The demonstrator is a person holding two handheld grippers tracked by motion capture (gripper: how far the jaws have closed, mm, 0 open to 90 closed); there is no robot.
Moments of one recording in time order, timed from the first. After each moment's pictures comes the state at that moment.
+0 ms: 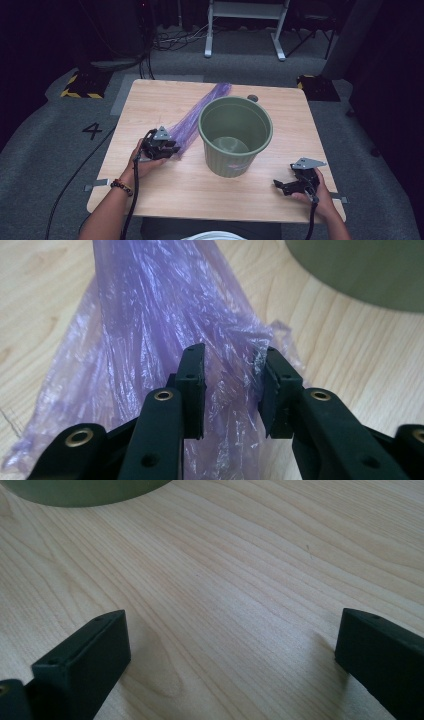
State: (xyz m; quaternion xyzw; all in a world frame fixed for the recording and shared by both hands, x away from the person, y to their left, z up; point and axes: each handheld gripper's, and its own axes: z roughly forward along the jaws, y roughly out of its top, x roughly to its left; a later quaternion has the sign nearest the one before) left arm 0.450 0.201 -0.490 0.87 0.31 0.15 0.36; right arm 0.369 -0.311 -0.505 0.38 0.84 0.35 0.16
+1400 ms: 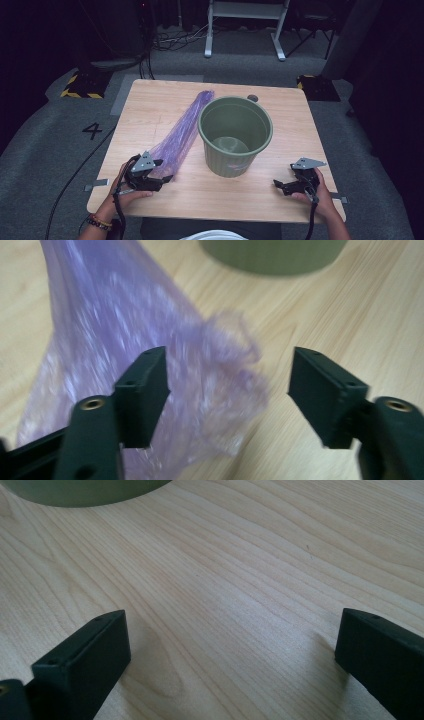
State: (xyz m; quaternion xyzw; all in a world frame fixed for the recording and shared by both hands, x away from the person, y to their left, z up) left arm 0.345 0.222 -0.464 0.84 0.28 0.16 0.43; right arm 0.369 -0.311 -0.505 0.38 0.84 0.35 0.16
